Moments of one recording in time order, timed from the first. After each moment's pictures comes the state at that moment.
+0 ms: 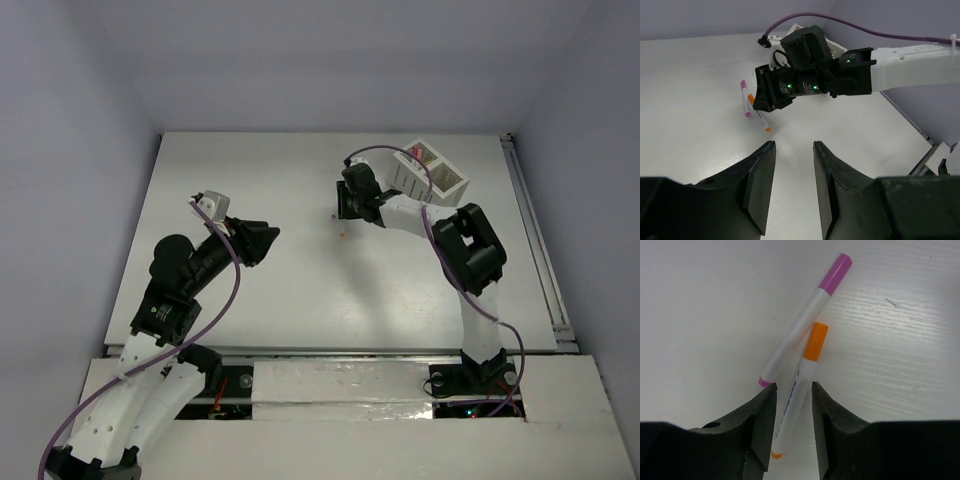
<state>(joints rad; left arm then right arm) -0.38 0.60 0.69 -0.11 0.32 -0.35 0.57 2.07 1.44 -0.11 0.17 0.37</state>
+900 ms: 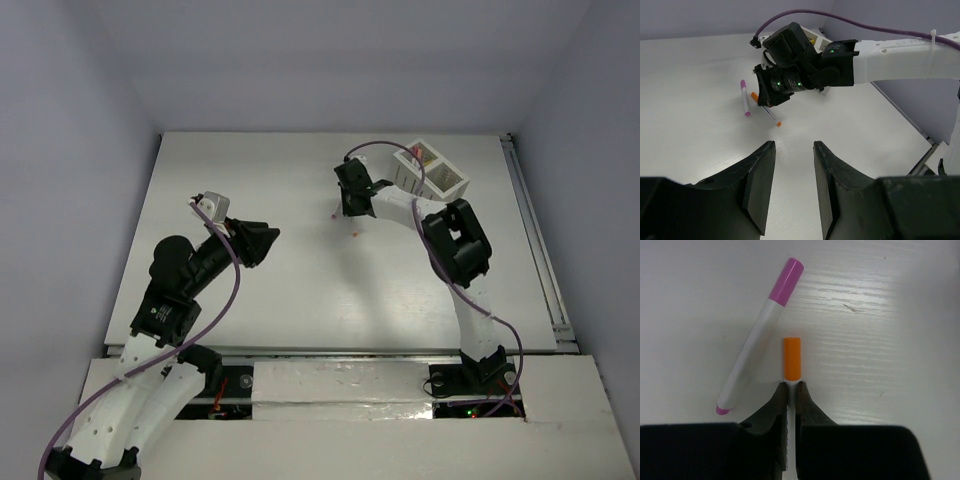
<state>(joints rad) -0.38 0.60 0.69 -0.11 0.32 -0.35 0.57 2.21 1.66 -0.34 0.32 0.36</state>
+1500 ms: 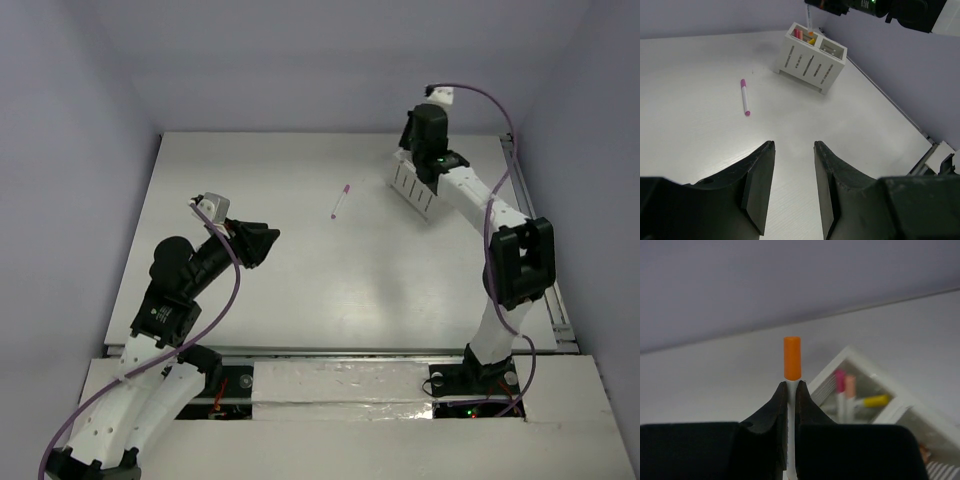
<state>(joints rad) -0.38 0.59 0.68 -0.11 0.32 -0.35 0.37 1.83 1.56 -0.02 0.41 0.30</state>
